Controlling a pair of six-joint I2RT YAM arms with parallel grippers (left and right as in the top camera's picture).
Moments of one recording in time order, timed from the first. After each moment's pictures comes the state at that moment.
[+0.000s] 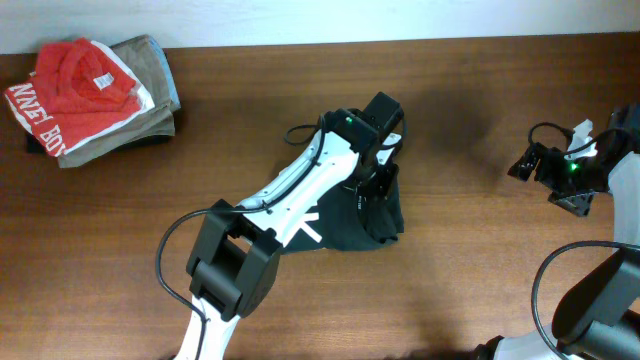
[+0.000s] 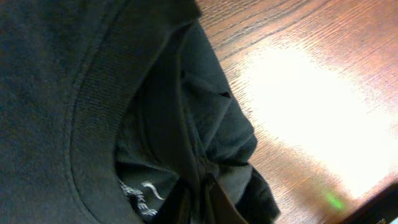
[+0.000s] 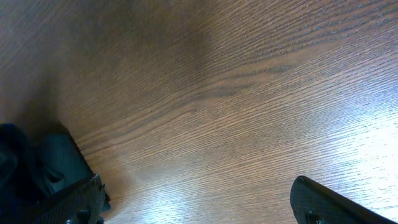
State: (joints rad) left arm -0.71 2.20 1.93 -1.08 0.25 -0.25; right arm -0.52 1.71 1.36 -1.05 -0.33 0.03
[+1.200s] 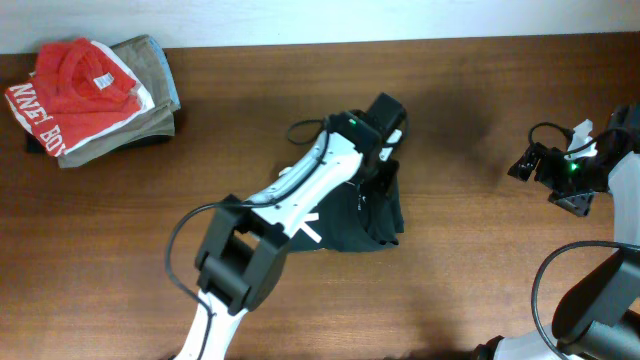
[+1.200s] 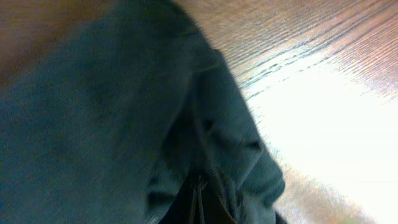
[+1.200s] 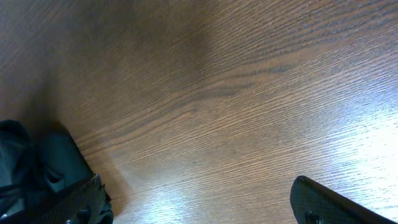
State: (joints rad) left arm -0.71 2.26 1.93 -0.98 0.17 -0.25; right arm -0.52 1.71 1.36 -1.05 -0.33 0.03
